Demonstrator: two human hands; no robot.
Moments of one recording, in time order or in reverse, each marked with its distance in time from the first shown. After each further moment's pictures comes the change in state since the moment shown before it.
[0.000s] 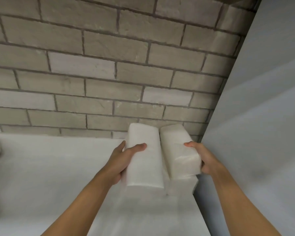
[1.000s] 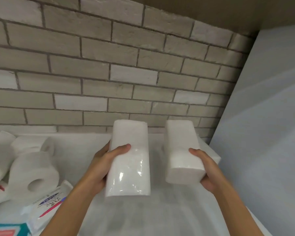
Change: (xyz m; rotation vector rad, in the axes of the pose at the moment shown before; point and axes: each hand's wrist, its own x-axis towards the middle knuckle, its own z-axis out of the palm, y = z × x) left_hand -0.157 0.035 -0.229 -0.131 -0.075 0.107; right_hand -0.207 0.068 0.209 0.289 0.064 -0.229
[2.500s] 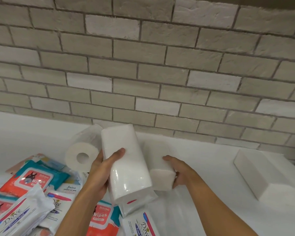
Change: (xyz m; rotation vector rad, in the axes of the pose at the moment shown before) left_hand -0.047 0.023 -0.201 -0.089 0.470 0.146; right_hand 0.059 0.117 0.279 -0.484 -0.278 0.485
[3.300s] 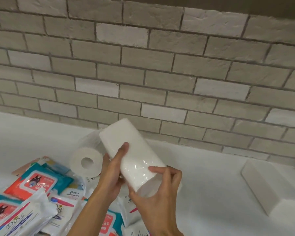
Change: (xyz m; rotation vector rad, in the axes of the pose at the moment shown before) left_hand 0.013 0.002 0.021 -0.126 0.047 -0.020; right_hand -0.127 0.055 0.095 -0.197 0.382 -1.191
